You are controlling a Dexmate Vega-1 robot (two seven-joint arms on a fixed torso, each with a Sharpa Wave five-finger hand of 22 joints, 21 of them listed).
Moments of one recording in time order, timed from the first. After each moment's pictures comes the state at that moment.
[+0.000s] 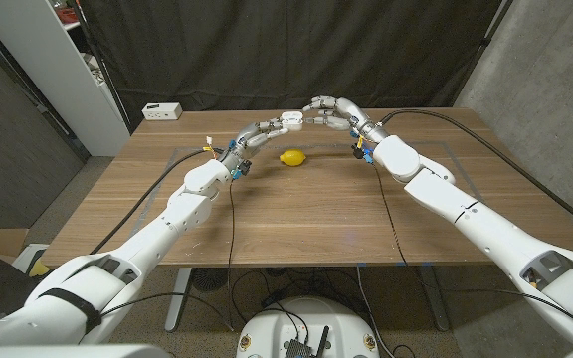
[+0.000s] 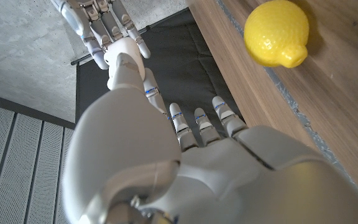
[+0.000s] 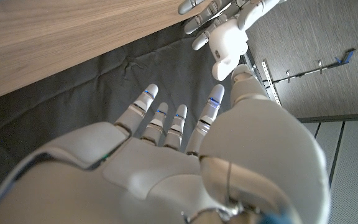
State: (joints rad) left arm 0.62 0.42 0.51 -1.12 -0.56 -0.37 -0.29; left_hand 1.19 0.15 0.00 -0.07 0.18 0.99 -0.06 0.28 0.34 0.27 -0.12 0.27 0.31 0.11 -0.04 0.20 0.19 0.16 0.09 0.22 0.20; right arm -0.64 -0.59 -0.61 -1.59 0.01 0.14 -0.07; right_hand 0.91 0.04 0.22 -0.16 0.24 0.73 -0.22 0.31 0.22 0.23 -0.10 0.27 0.38 0.16 -0.04 0.23 0.25 0.31 0.08 0.20 0.17
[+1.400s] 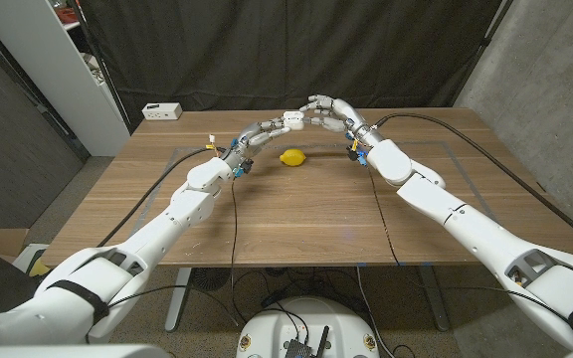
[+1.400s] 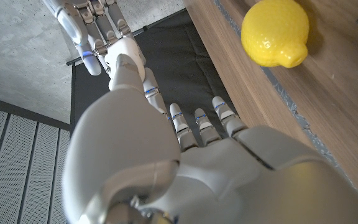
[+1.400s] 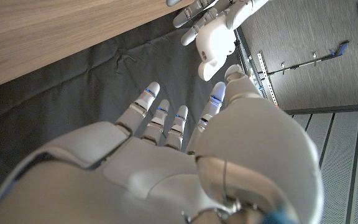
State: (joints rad) left arm 0.58 0.40 0.52 -1.05 -0.55 -0.37 -0.30; left_hand 1.18 0.15 0.00 -0.07 0.18 0.99 -0.06 0.28 0.34 0.27 -0.12 0.27 0.31 0.11 -0.04 0.20 0.19 0.16 0.09 0.22 0.20; right arm -0.62 -0.52 -0.62 -1.47 -0.03 0.25 -0.12; right_hand 0.95 0.08 0.23 -0.16 0.24 0.77 -0.22 0.29 0.21 0.21 -0.10 0.27 0.38 0.18 -0.04 0.26 0.26 0.33 0.07 0.20 0.17
